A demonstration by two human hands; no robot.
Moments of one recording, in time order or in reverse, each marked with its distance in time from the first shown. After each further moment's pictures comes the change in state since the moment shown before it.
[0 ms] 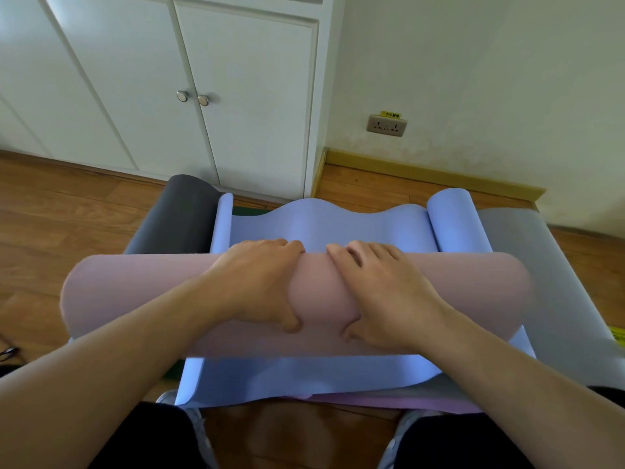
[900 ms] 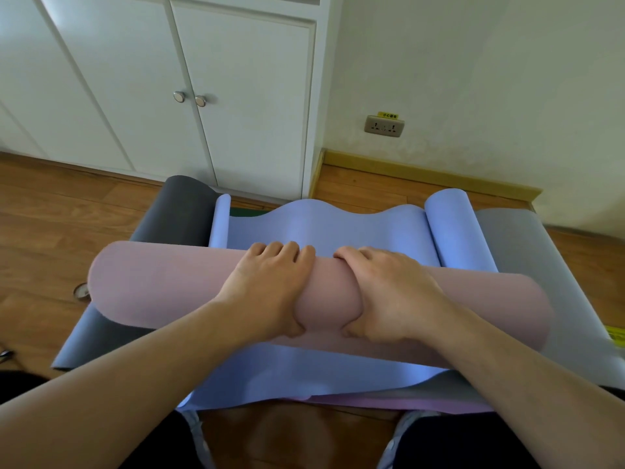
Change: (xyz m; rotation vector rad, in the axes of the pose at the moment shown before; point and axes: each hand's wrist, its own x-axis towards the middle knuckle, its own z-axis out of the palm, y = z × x) left_hand 0.002 0.016 0.027 0.213 0.210 0.070; right_hand 0.000 0.007 -0.011 0.164 -0.044 0.062
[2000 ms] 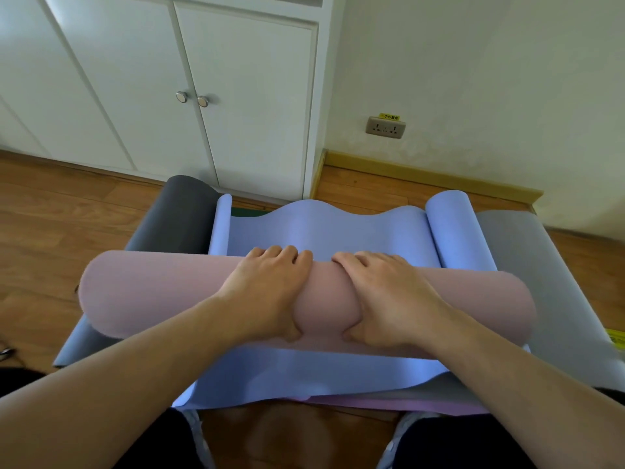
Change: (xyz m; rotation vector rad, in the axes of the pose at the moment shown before) left_hand -0.001 -0.005 0.001 -0.051 -0.056 0.025; right_hand -0.001 0.000 0.011 -0.043 0.004 -0.046
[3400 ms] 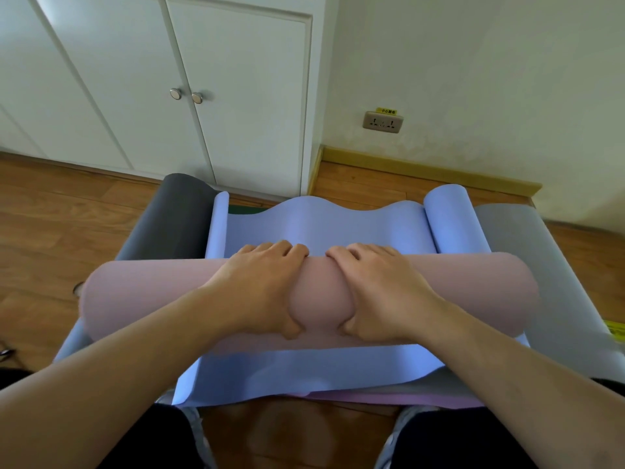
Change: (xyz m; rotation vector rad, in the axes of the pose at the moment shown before) left_hand -0.001 -0.004 -0.007 -0.108 -0.063 -0.018; right_hand 0.003 -0.003 -0.001 -0.025 0.026 -0.011
